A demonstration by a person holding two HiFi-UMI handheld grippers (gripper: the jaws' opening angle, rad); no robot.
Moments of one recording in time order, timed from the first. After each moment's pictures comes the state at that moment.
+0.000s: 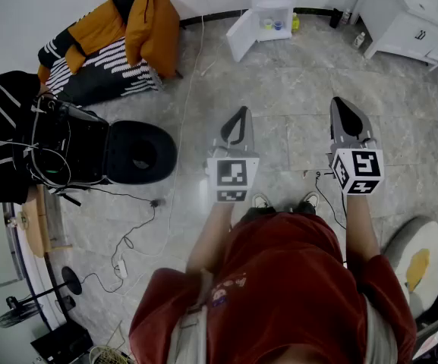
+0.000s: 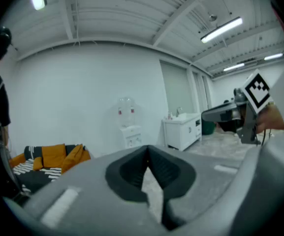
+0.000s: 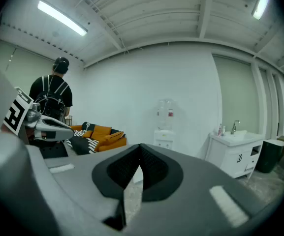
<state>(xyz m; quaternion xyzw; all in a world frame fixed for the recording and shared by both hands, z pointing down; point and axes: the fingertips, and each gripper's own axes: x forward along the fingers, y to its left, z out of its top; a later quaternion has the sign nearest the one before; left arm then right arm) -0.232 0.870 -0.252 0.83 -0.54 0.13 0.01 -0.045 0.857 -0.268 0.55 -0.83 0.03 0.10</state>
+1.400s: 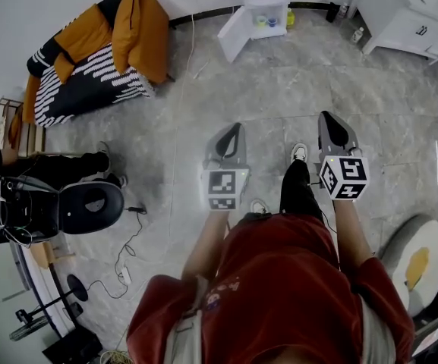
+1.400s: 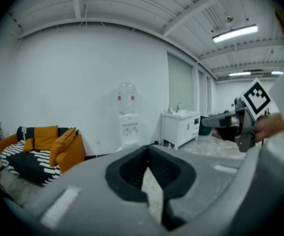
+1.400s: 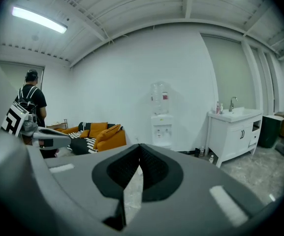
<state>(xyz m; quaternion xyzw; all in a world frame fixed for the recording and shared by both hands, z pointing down) -0.236 0.792 -0.177 0.84 -0.53 0.13 0.08 -0.043 0.777 -0.187 0.56 -0.81 0.13 0.10</state>
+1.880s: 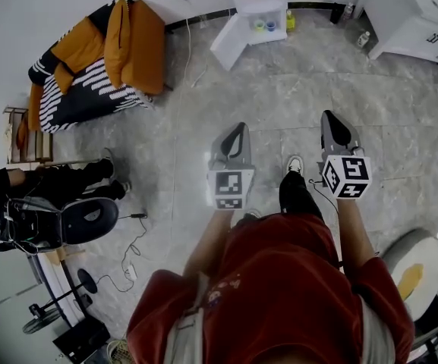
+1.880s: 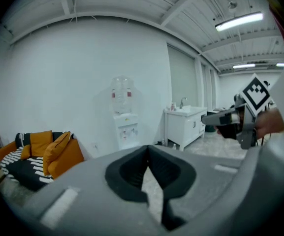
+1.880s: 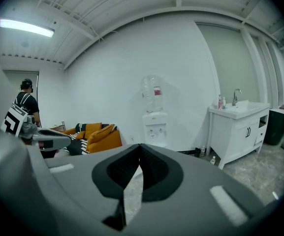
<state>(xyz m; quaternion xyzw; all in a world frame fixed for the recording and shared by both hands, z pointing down) -0.120 0.614 -0.170 0.83 -0.53 0.16 0.08 0.071 0.594 -0.172 0.55 -0.81 0.16 0.10</state>
